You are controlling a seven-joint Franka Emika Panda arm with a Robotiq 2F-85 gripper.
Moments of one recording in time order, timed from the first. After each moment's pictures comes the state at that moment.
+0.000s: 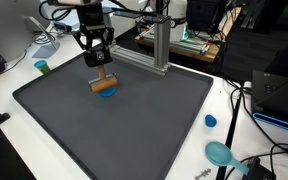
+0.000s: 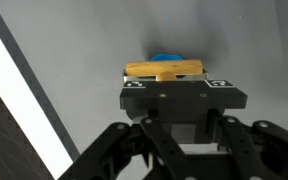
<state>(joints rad) -0.07 0.23 0.02 -2.04 -0.11 2.41 -1.16</state>
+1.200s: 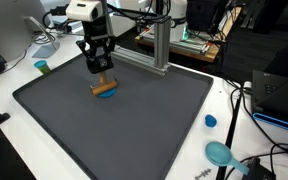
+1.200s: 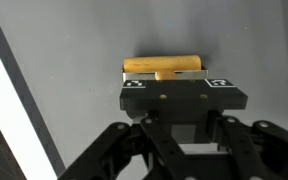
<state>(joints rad) -0.06 0.29 0.04 -2.03 -0.21 2.43 -1.14</state>
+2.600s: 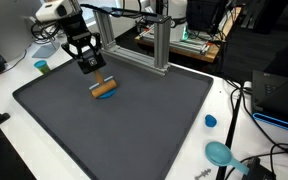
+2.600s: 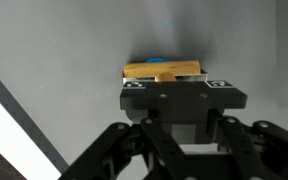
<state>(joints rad) -0.21 0.41 0.06 -1.81 0.10 2.21 -1.43</state>
